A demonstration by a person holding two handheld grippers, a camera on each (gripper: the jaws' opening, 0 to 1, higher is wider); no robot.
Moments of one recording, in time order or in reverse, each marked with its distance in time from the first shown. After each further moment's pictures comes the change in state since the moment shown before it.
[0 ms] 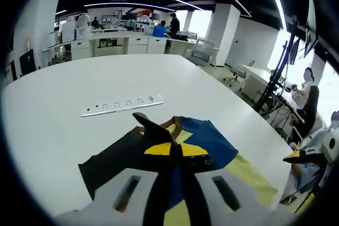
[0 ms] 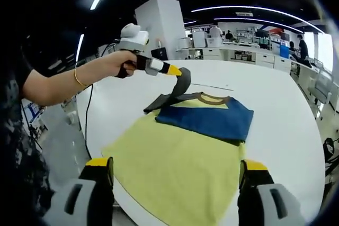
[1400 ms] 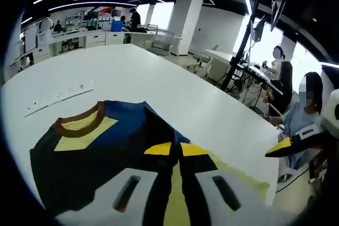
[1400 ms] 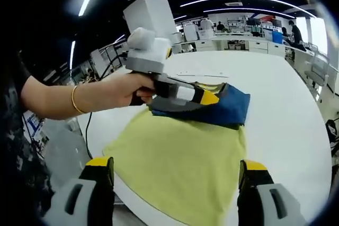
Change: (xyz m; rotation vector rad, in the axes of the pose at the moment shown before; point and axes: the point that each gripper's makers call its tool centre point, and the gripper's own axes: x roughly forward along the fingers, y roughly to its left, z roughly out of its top) left arm 0.067 -0.133 -0.077 0.151 0.079 -0.260; right arm -0.002 -0.005 -0.025 0.113 0.034 -0.003
